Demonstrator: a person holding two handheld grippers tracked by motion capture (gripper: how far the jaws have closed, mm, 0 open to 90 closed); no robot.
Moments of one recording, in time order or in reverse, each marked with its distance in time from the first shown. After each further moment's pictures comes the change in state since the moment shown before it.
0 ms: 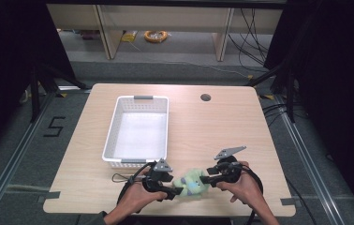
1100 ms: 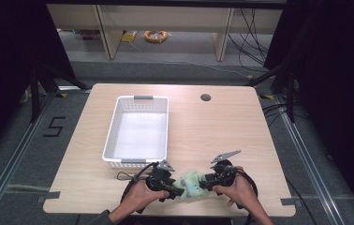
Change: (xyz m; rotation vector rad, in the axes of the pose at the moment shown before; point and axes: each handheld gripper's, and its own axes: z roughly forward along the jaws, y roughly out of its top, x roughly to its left) left arm 0.007 -0.004 0.019 0.045 -0.053 -0.079; right arm -0.008 -0.014 0.028 0.036 0.051 0.075
